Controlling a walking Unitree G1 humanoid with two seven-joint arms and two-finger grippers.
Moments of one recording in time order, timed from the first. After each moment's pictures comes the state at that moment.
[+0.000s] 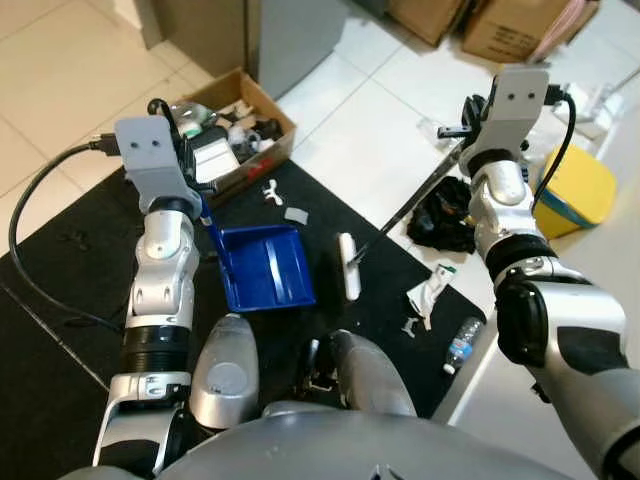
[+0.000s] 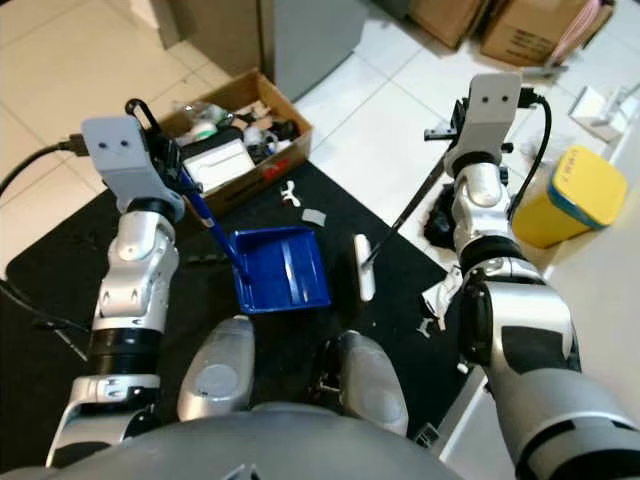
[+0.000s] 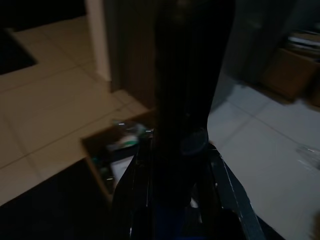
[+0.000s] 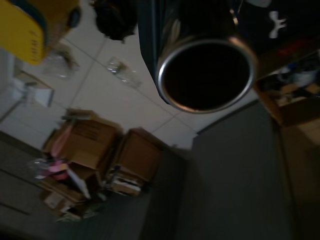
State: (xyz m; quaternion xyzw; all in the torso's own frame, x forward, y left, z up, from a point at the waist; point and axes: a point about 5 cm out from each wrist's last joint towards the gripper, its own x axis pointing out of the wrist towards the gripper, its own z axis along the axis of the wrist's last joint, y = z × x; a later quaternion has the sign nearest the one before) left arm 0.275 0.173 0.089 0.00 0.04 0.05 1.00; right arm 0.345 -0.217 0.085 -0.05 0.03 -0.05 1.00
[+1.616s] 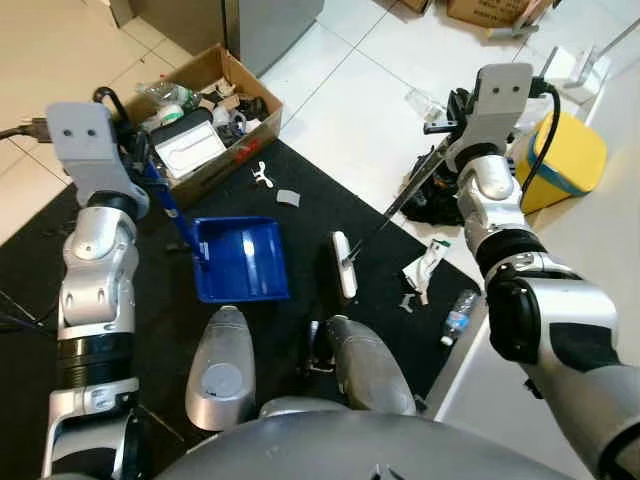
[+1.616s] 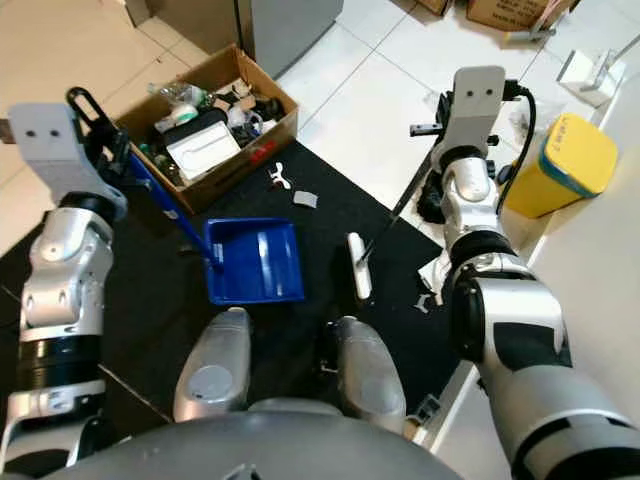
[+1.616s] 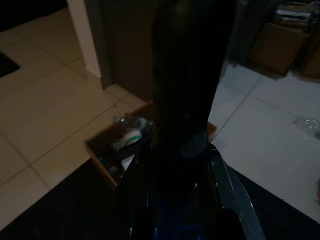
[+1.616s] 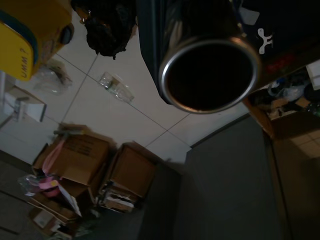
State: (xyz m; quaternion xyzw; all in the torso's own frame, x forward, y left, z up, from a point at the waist) left arm 0.268 0.225 0.118 0.04 0.04 0.02 1.00; right arm 0.350 -0.207 0.088 -0.04 0.02 -0.03 1.00
